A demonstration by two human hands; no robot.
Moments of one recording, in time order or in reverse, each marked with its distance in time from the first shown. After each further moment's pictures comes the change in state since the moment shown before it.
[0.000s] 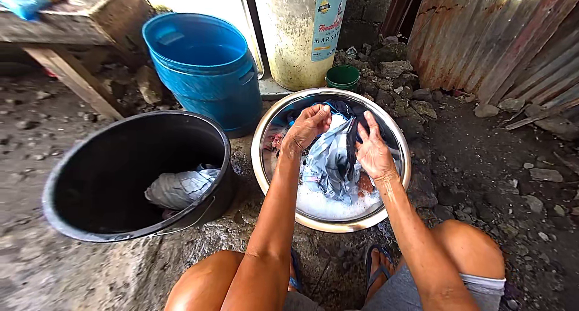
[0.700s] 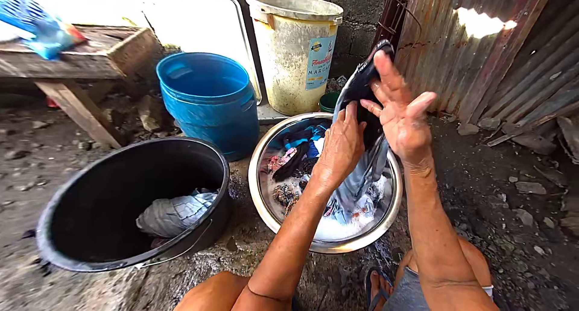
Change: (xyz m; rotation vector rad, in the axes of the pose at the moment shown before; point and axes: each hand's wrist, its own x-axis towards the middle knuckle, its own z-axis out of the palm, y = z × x) left_hand -0.044 0.096 0.147 1.179 0.281 0.328; right_hand 0.003 -0.146 0.100 -0.777 -0.453 -0.708
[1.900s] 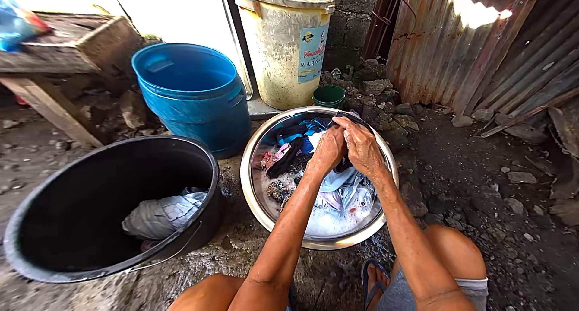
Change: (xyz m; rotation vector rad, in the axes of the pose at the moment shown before) left_hand 0.005 -0.078 0.072 0.036 -0.167 0.044; right_hand -0.064 0.091 0.028 -0.736 0.075 0.220
